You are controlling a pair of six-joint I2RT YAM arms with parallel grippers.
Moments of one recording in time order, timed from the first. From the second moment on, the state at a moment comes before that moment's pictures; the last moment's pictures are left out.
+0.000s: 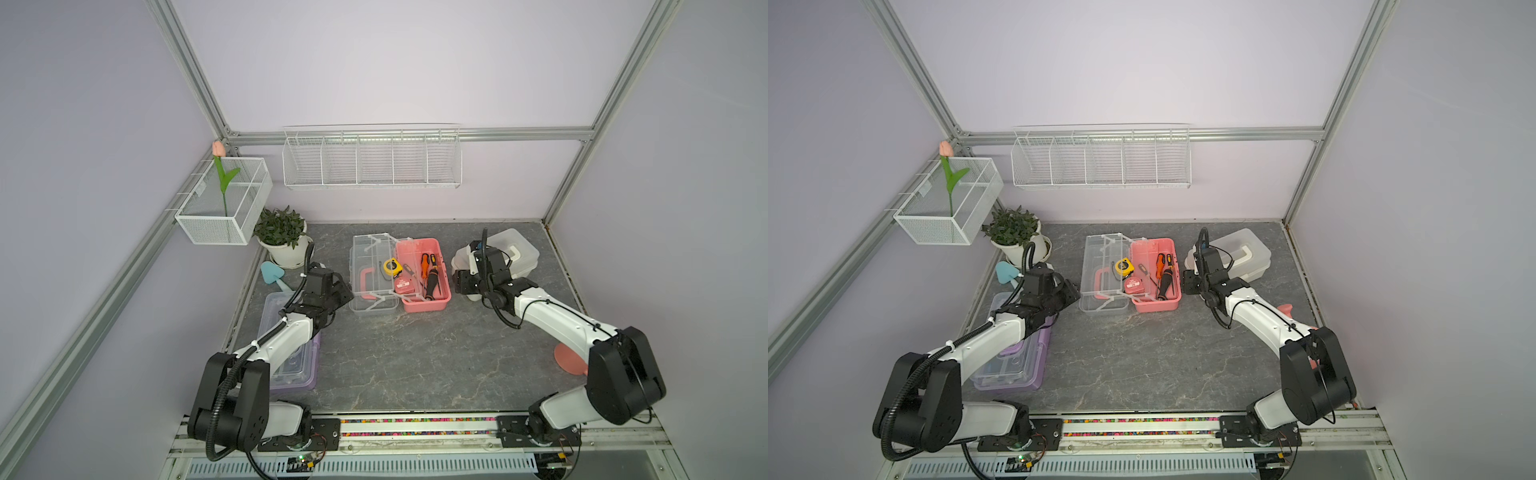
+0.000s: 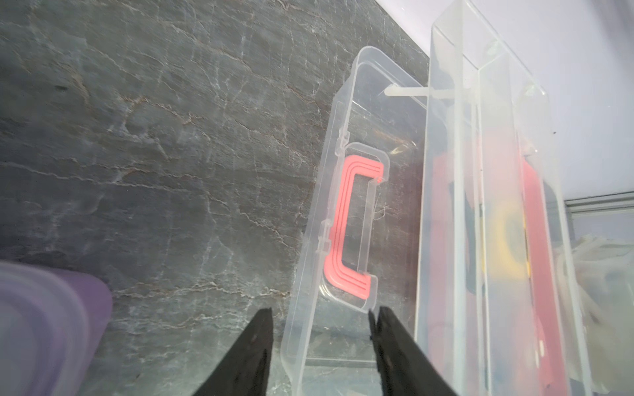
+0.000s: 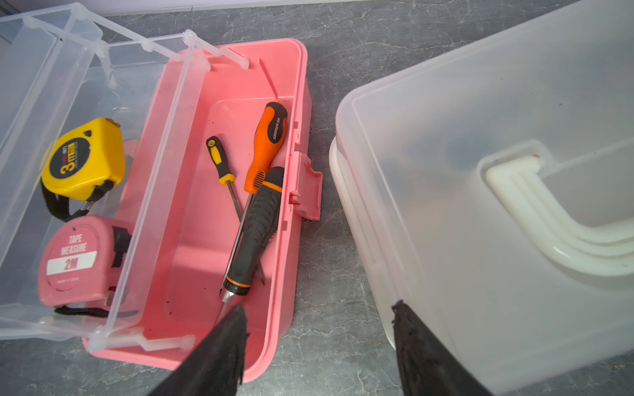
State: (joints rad) left arm -0.27 1.36 0.68 -0.02 0.06 -0.71; right arm 0.44 1.49 0.99 -0.27 0.08 0.30
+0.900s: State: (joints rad) left arm -0.25 1.52 0.68 0.01 0.20 -0.62; right arm 0.43 1.49 0.99 -0.28 0.07 0.30
